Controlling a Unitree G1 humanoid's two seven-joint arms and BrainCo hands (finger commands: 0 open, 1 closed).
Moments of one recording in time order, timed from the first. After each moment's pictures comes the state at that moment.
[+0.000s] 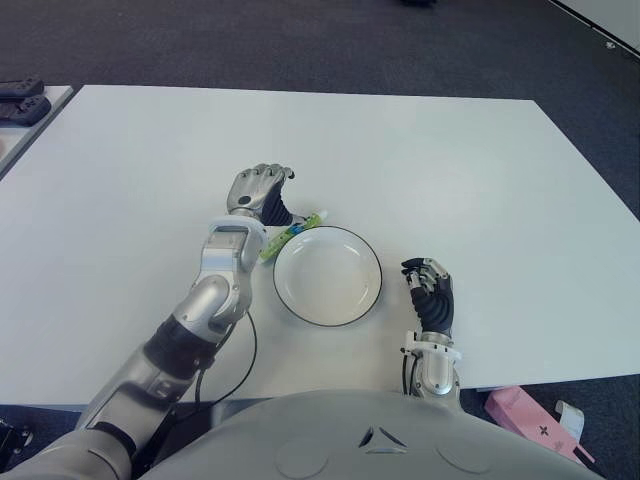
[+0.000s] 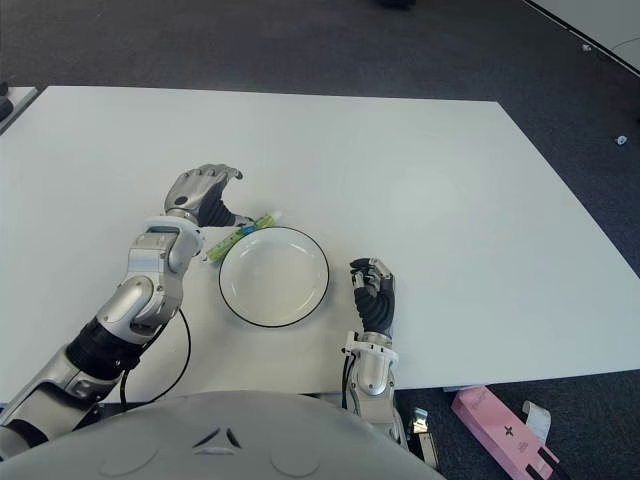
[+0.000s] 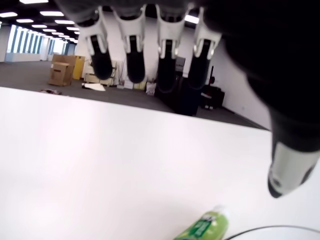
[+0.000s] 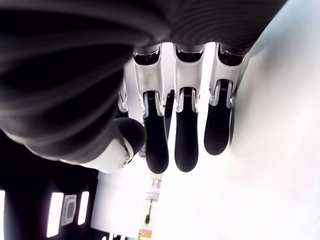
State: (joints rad) left arm -0.14 0.33 -0.47 -0.26 1.07 0.51 -0.24; right arm 0.45 0.07 0.08 0.01 -0.25 -0.32 -0.34
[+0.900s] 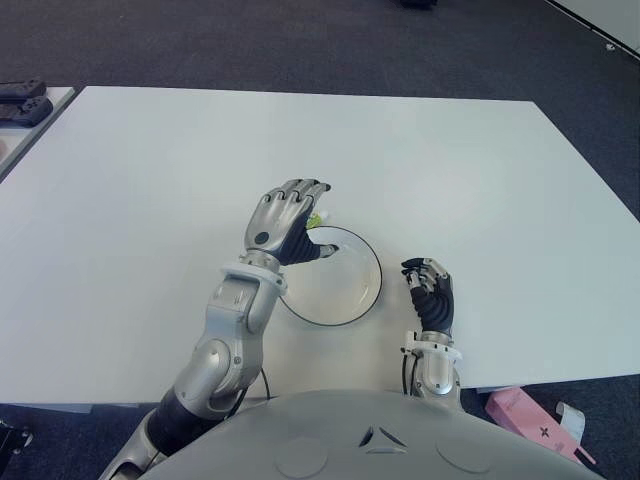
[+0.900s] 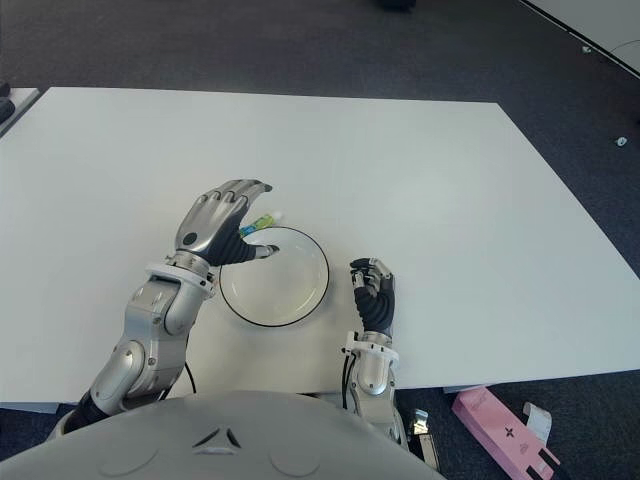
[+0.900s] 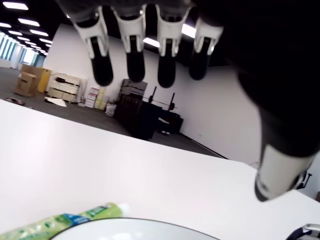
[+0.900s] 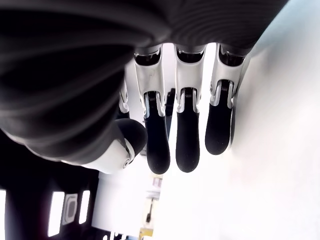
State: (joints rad) left arm 0.13 0.21 -0.53 -0.55 1.18 0.36 -0.21; right arm 0.45 0.07 0.08 0.01 -0.25 -0.31 -0.33
